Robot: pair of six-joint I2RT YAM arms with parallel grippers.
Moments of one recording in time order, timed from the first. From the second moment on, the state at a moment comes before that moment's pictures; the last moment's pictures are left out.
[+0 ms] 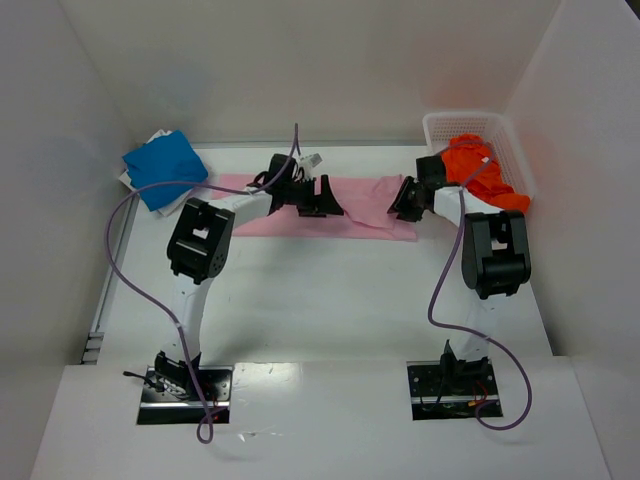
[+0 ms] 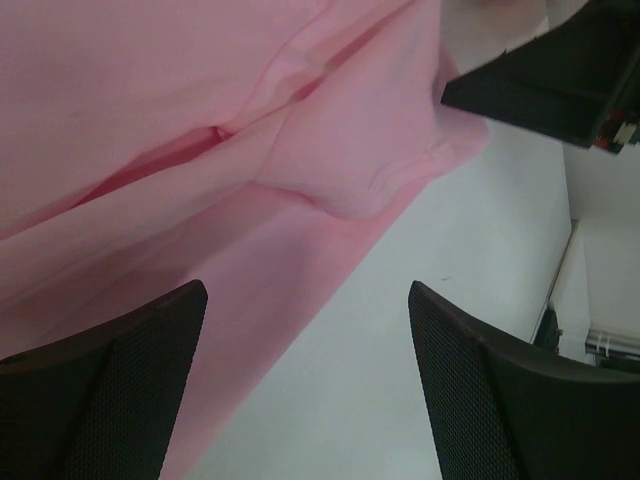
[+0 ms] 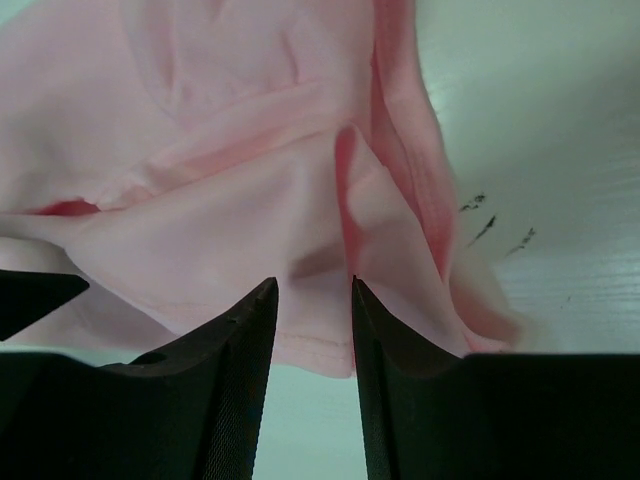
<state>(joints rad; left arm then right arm) -0.38 2.27 1.63 -0.03 0.71 -0.48 0.08 1.91 1.28 -0.29 -0.15 0.58</state>
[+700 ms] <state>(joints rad) -0.51 2.31 1.65 0.10 0.48 -0.68 0.07 1.89 1.21 -0.26 -0.17 0.57</state>
